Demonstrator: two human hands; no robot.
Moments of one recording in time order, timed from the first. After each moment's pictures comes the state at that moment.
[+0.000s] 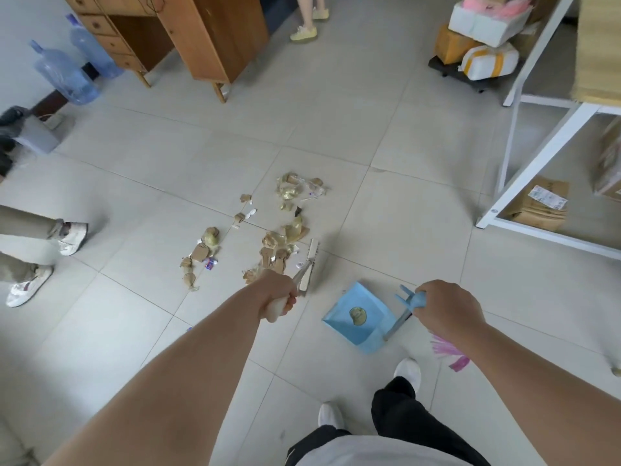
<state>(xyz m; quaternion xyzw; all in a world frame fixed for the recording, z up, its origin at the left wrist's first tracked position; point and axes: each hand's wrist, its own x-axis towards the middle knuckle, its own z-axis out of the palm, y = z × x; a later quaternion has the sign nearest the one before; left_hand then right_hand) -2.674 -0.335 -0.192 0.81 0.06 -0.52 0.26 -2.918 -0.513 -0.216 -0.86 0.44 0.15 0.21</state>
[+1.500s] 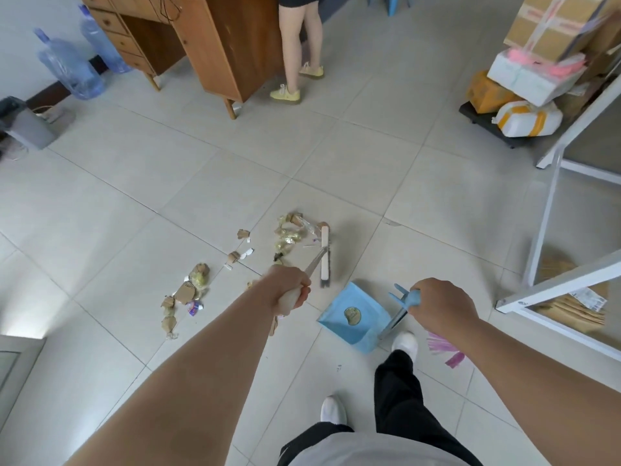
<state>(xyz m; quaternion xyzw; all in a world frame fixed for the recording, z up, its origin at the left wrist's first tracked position) -2.460 -0.546 -0.188 0.73 0.15 -0.52 0.41 -2.666 -0.732 -0.210 -0.88 0.39 0.19 0.17</state>
